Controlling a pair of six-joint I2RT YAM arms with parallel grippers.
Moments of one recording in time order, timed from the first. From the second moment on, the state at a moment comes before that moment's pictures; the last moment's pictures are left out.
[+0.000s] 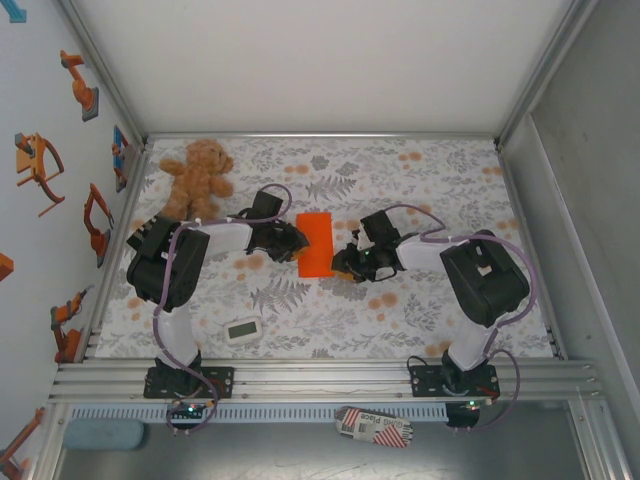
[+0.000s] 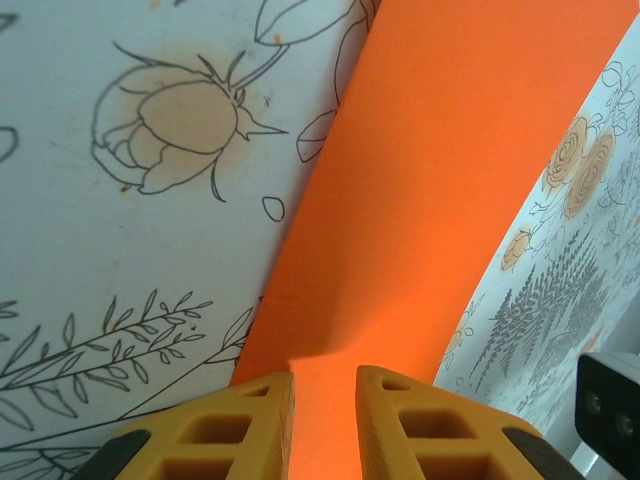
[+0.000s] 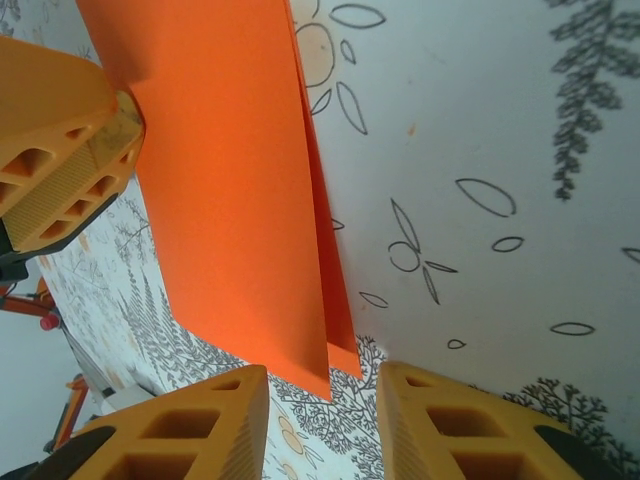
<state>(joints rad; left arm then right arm) -0.53 1.91 1.04 -0.18 0.46 -1.02 0.54 1.77 0.84 -0.11 -0.61 0.86</state>
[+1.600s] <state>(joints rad) -0.50 1.98 1.15 -0.20 0.47 -0.95 0.54 1.76 0.83 -0.08 -0.60 0.89</state>
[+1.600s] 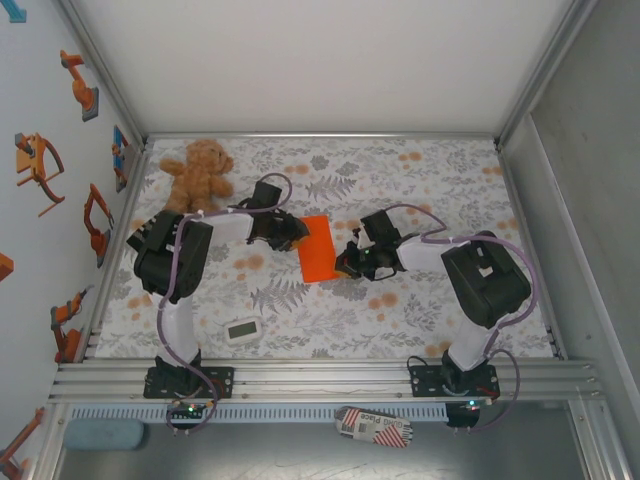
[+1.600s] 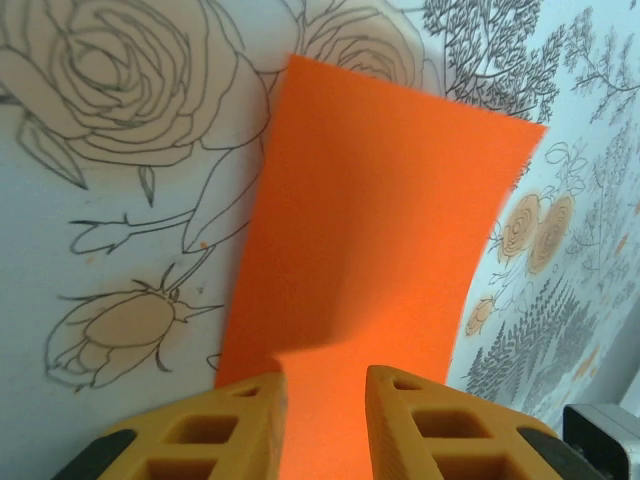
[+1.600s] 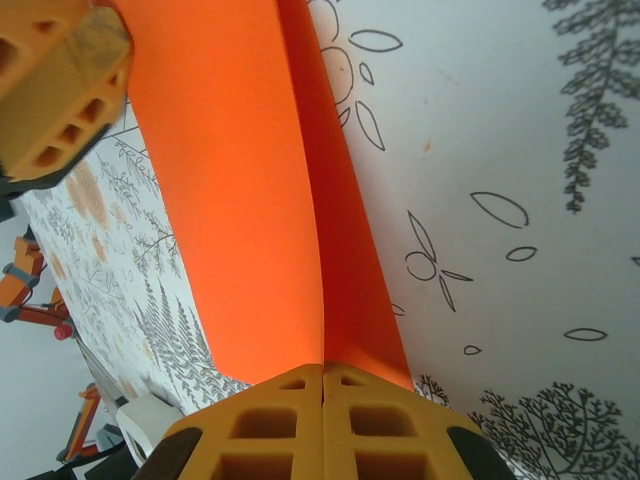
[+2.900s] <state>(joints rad) -0.50 2.01 1.17 -0.20 0.49 -0.94 0.59 1.97 1.08 0.02 -0.64 0.85</state>
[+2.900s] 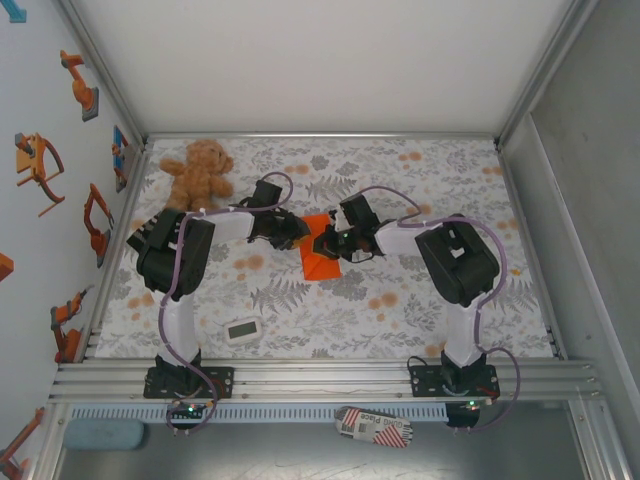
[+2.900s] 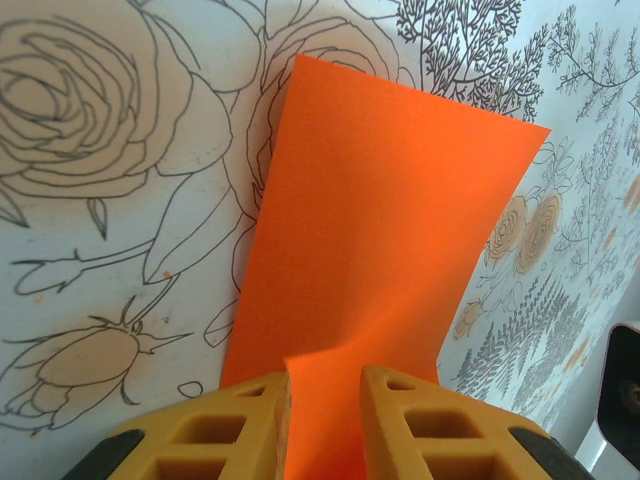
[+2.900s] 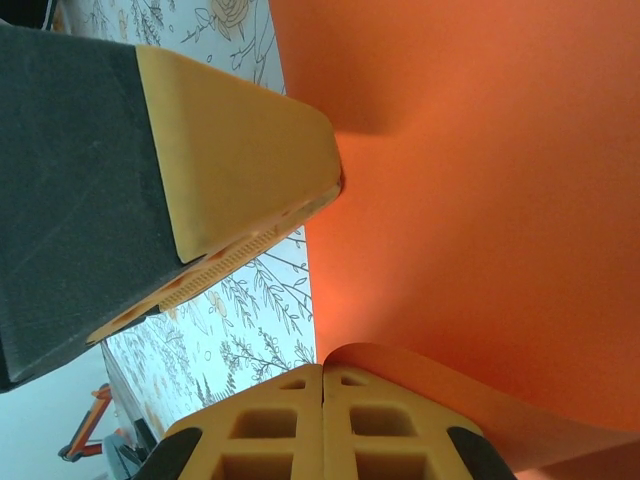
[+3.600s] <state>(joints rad) -0.50 2.01 1.17 -0.20 0.49 -0.94 0.60 2.01 1.09 0.03 -0.64 0.84</state>
